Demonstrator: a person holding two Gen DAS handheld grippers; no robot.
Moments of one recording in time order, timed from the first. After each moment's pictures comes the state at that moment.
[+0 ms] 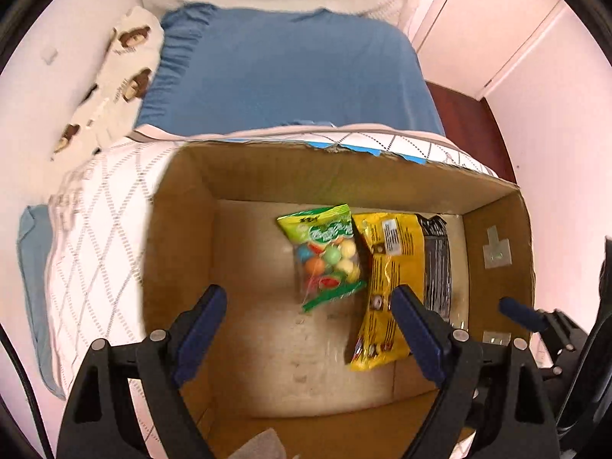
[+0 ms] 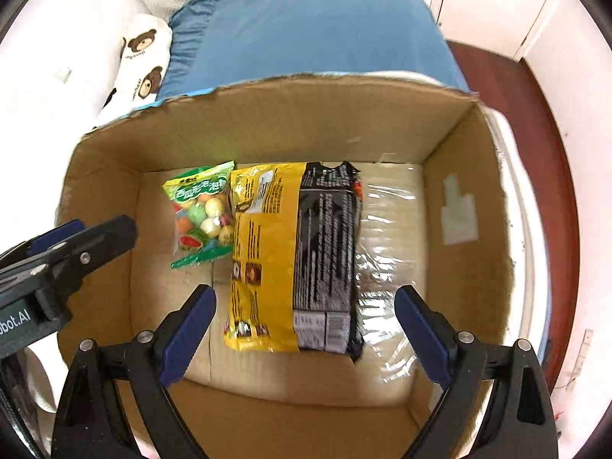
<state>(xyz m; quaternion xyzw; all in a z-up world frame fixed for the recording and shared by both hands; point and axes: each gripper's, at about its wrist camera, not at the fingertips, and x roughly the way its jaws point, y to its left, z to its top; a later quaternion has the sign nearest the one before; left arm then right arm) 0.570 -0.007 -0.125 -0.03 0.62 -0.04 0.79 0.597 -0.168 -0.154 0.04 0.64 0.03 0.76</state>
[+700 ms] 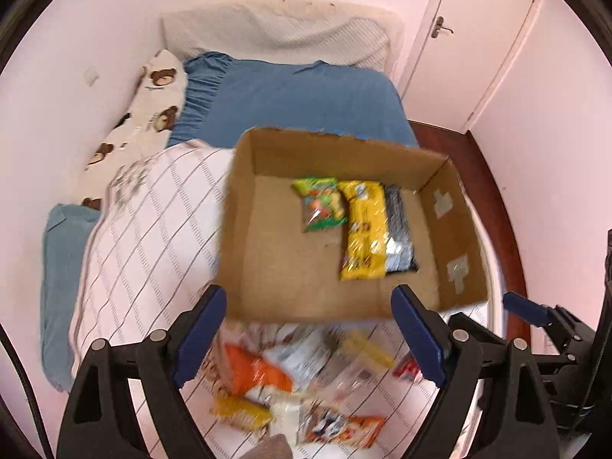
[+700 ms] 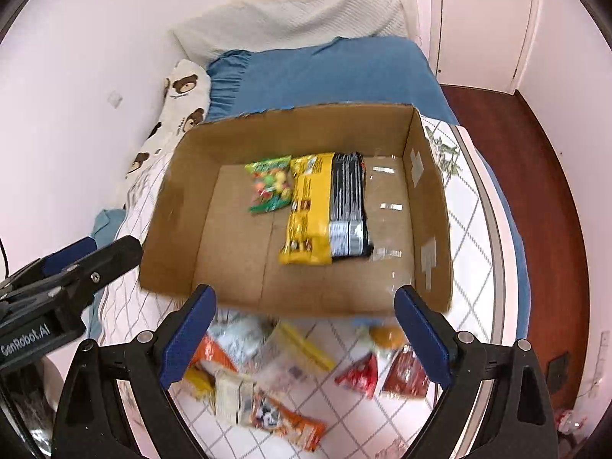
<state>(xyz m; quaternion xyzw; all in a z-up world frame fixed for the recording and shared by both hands) 0.401 0.013 -0.041 -0.03 0.53 -0.03 0.85 0.417 -0.173 -0.043 0.07 0.54 0.07 0.83</state>
